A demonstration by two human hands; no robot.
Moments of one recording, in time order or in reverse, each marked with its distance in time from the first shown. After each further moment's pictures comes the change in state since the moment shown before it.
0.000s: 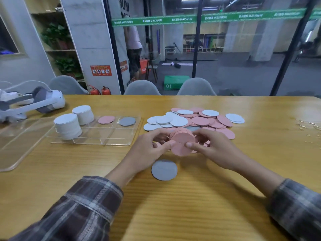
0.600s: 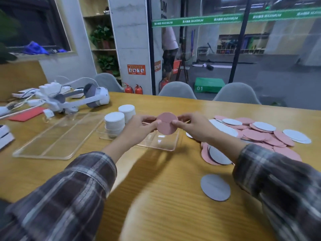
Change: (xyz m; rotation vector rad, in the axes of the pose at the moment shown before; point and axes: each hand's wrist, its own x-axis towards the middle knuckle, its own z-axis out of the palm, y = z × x) left_hand 0.014 -0.061 -0.158 0.017 0.277 -0.288; right_hand 0.167 -0.083 0.112 0.048 -0.159 -0.023
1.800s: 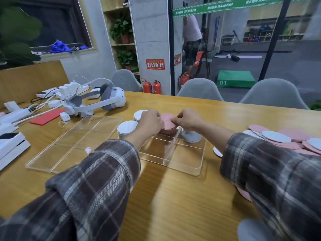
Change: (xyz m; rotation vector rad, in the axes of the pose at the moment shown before) left_hand 0.115 -0.043 -0.023 0.624 0.118 -0.261; right_hand 0.164 0.004 0.070 -0.157 -0.133 0.177
